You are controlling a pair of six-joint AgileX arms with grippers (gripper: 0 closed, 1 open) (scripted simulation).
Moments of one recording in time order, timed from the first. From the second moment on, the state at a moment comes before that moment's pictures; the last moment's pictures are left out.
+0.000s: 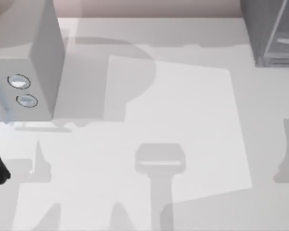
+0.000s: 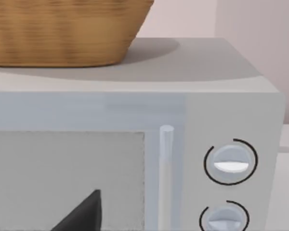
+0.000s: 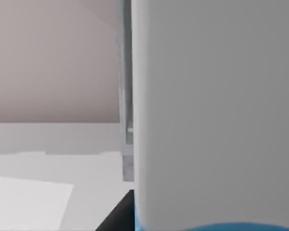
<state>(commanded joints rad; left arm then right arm) 0.00 0.00 0.00 0.00 0.00 0.00 0.00 0.00 0.00 0.00 0.00 0.00</state>
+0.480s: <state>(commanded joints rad) 0.00 0.00 0.00 0.00 0.00 0.00 0.08 0.38 0.12 0.31 -0.10 0.00</state>
